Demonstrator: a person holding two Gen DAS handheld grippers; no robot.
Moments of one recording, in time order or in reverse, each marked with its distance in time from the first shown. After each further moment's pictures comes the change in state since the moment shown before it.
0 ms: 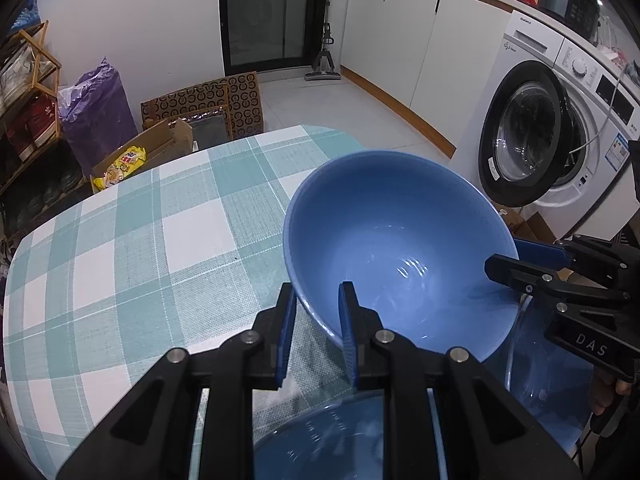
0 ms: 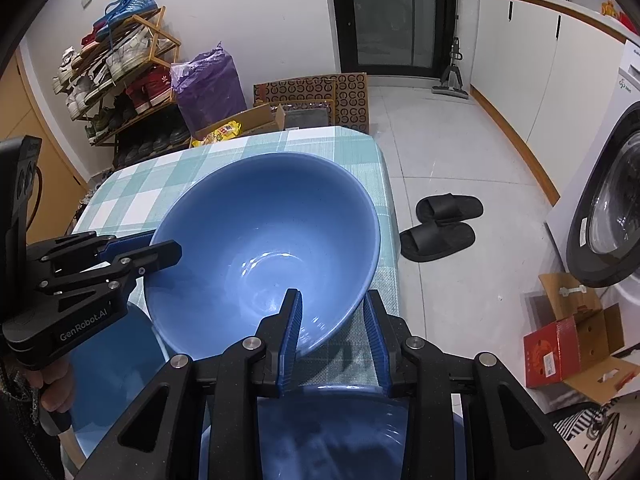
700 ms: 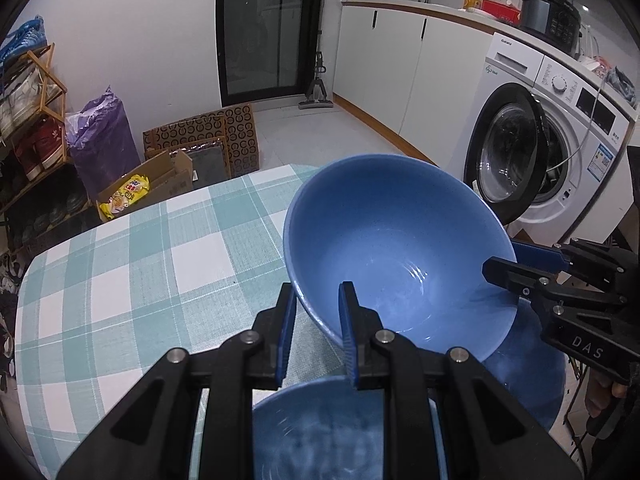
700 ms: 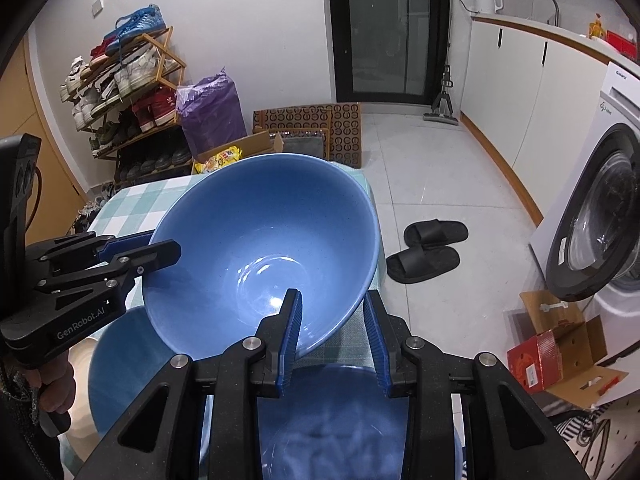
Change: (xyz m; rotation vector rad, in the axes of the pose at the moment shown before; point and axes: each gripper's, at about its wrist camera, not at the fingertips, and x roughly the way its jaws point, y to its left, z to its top) left arm -0.054 -0.018 0.006 0.018 -0.097 -0.011; right arm -0.068 0.003 -0.005 -0.015 -0.097 -0.031
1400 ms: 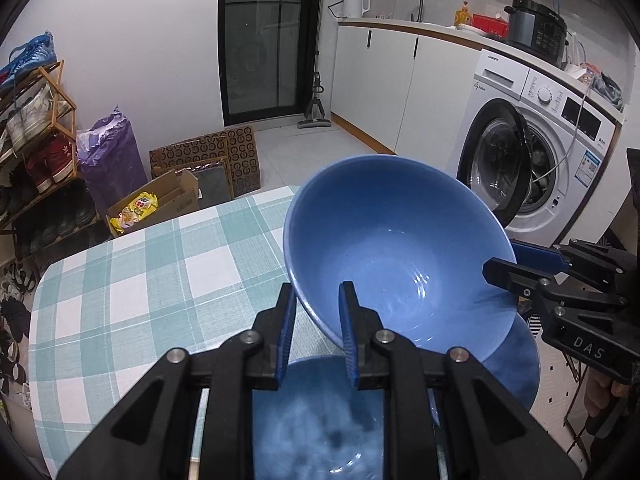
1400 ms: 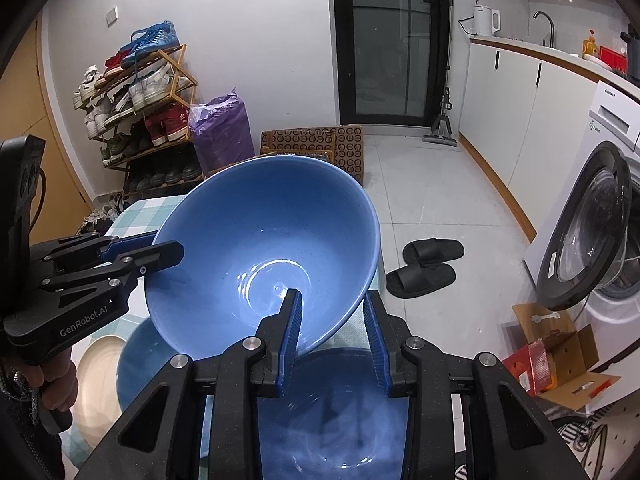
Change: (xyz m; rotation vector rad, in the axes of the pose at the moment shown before) left arm -0.048 -0.007 -0.004 0.011 -0.066 0.004; right arm -0.066 0.018 -0.004 -0.019 -0.075 0.002
